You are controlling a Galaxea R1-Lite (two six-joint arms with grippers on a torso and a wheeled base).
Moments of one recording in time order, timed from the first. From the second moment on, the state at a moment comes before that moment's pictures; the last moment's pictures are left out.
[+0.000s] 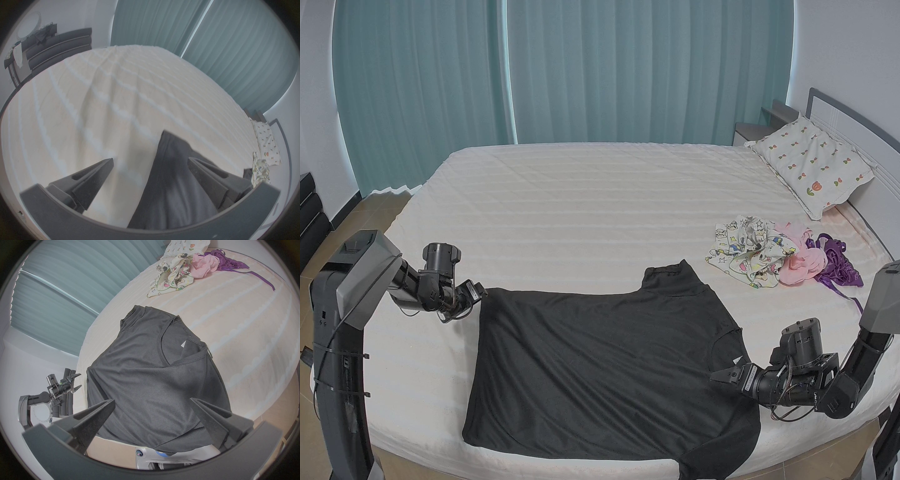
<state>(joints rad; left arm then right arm) 0.01 2.46 -1.43 -0.24 0.05 -0.60 0.35 2.03 -0.27 -0.96 0.10 0.80</state>
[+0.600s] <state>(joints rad) -0.05 2.18 -0.56 -0.71 -0.03 -0.68 0.35 2.03 -0.27 -0.96 0.10 0.80</state>
